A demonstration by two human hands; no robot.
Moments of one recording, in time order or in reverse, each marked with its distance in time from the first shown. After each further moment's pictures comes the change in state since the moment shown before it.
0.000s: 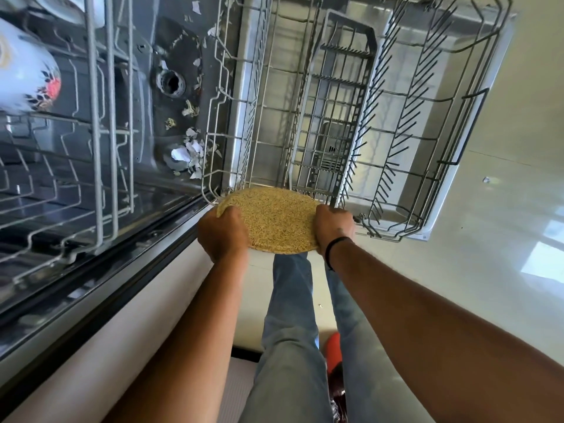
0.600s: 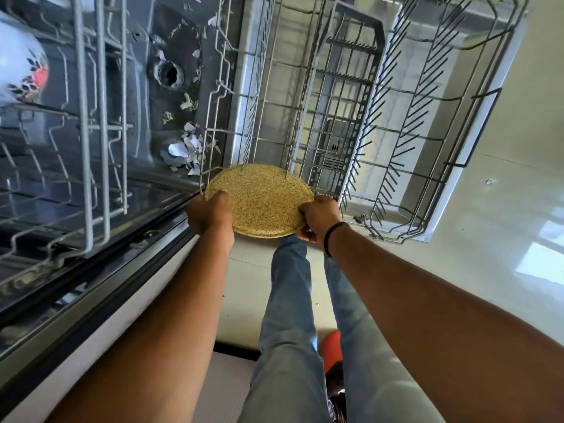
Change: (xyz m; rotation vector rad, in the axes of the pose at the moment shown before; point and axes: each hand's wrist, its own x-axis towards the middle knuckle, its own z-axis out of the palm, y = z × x) left_hand 0.050 0.005 0.017 -0.016 0.033 -0.126; right_hand 0.011 -0.022 0.014 0.090 -0.272 0.071
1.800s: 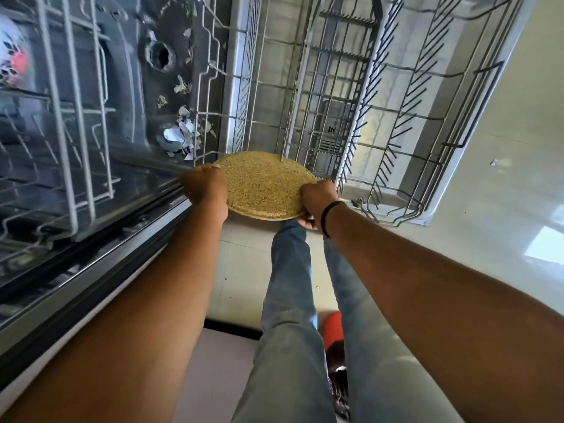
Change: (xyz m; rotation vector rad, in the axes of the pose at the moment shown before) left_hand -0.013 0.028 0.008 -0.065 -0.027 0.061; right_hand 0.002 -0.009 -0.014 -0.152 -0.028 0.071
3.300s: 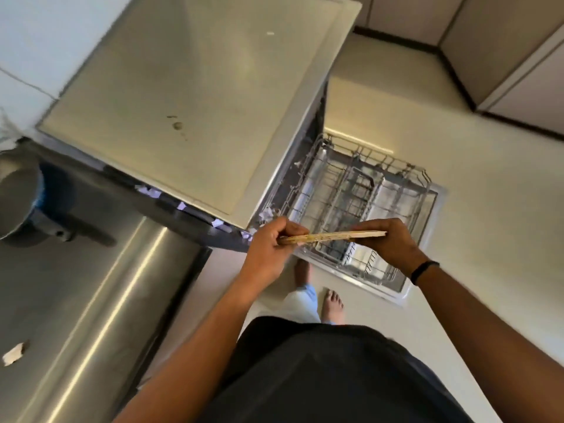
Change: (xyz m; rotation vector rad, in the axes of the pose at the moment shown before) left_hand -0.271 0.012 -0.338 -0.142 -0.594 0.827; right_hand -0.383 0.067 -0.107 -0.529 0.059 -1.149
